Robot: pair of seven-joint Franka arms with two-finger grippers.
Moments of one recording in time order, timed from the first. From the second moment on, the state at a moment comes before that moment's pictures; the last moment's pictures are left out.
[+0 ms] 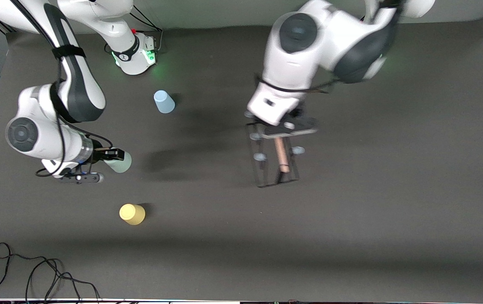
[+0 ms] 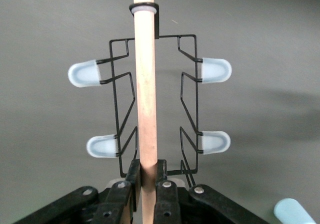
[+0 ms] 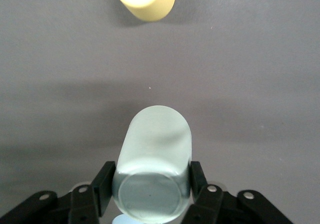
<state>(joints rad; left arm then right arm) -0.73 0.37 -0.02 -1.36 -0.04 1.76 -0.90 0.09 0.22 0.04 -1.88 0.03 1.92 0.17</state>
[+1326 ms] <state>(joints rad) -0.90 0.72 0.00 -1.22 0.02 2.00 -0.99 0.33 0.22 0.05 -1.70 0.19 1.77 0.46</state>
